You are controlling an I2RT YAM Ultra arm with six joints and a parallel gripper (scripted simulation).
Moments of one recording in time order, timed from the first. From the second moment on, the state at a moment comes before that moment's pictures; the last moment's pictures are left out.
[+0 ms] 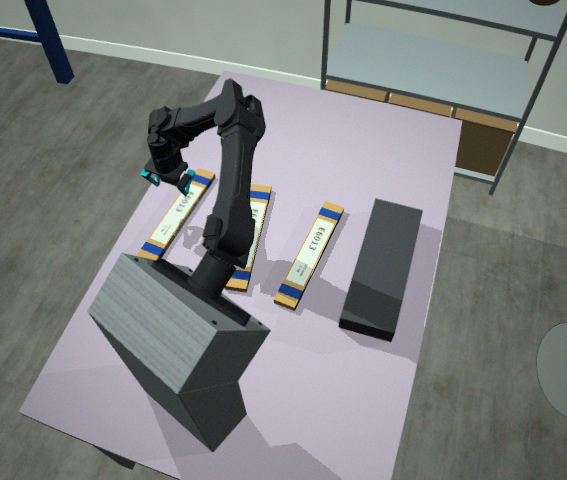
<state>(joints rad) 0.73 2.31 1.78 -0.39 0.86 0.52</state>
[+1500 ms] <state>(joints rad) 0.69 2.23 1.64 -0.38 0.85 0.38</state>
